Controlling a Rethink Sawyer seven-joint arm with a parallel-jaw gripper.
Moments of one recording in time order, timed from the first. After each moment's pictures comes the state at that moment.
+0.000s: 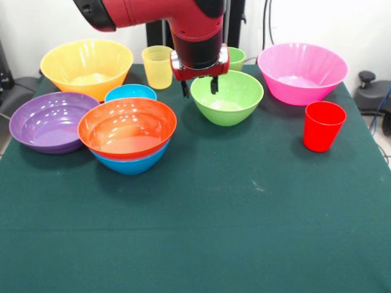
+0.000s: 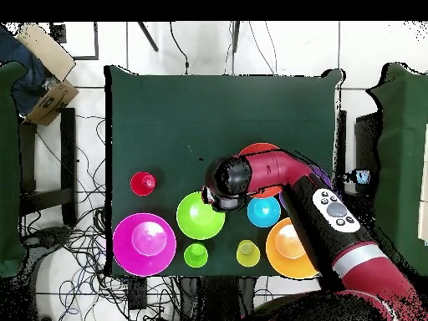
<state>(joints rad) -0.68 -0.52 0.59 1.71 -0.60 0.97 1.88</state>
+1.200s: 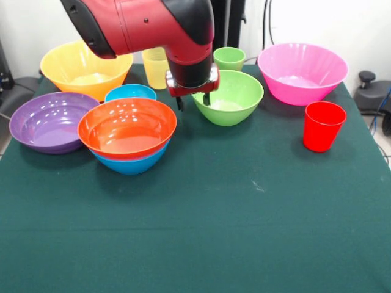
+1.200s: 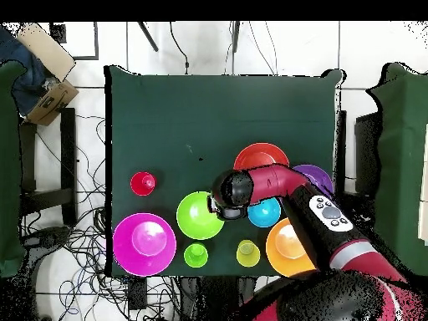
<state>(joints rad) -0.69 -0.41 0.53 1.71 -0.68 0.87 1.88</state>
